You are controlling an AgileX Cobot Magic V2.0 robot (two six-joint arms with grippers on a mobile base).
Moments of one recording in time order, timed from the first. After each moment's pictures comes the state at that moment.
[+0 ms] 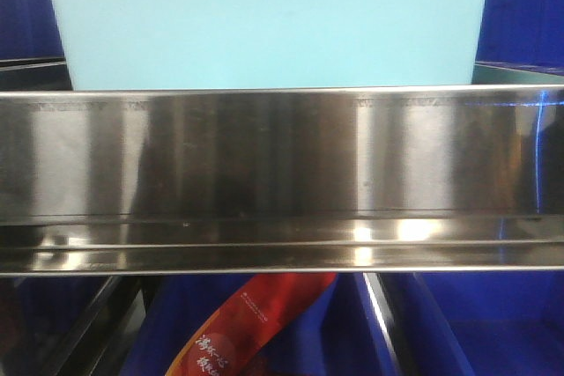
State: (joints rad) left arm 0.01 0.01 0.00 0.05 0.00 -0.08; right arm -0.11 0.00 0.00 0.01 0.01 -0.05
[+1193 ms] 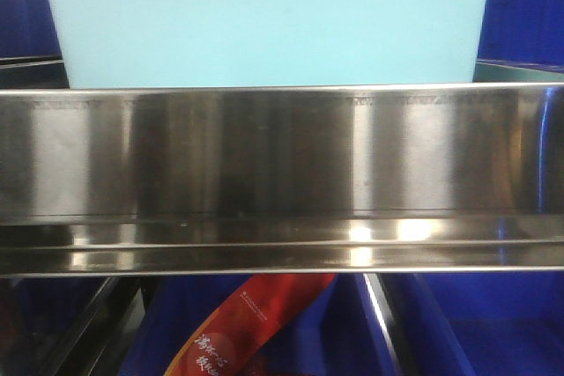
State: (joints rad) left arm 0.01 0.00 -0.15 0.07 0.18 -0.08; right arm -0.11 0.00 -0.09 0.01 0.01 -0.05
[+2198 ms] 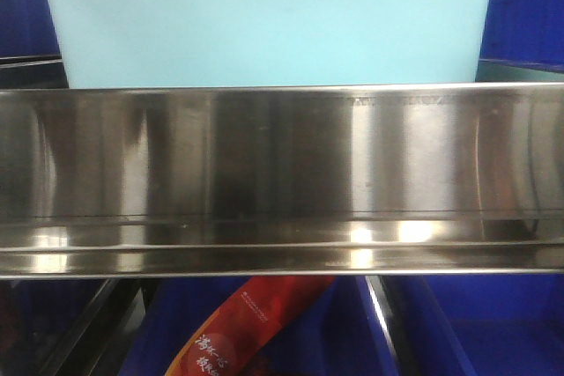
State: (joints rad) left arm 0.01 0.66 -0.88 0.14 0.75 -0.08; right arm -0.11 0.56 -0.86 0.03 0.64 -0.05
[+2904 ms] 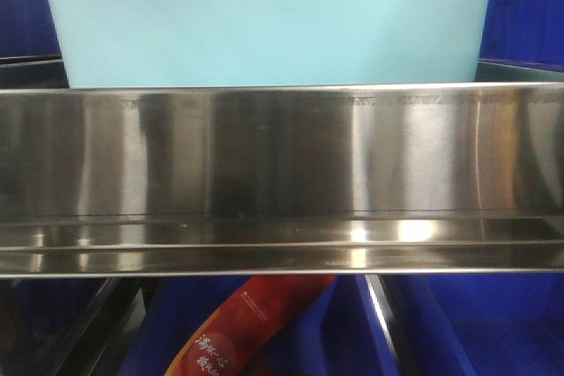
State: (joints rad) left arm -0.25 0.90 -1.17 0.00 0.73 0.04; right arm 0.08 0.82 -1.06 0.32 0.76 -0.20
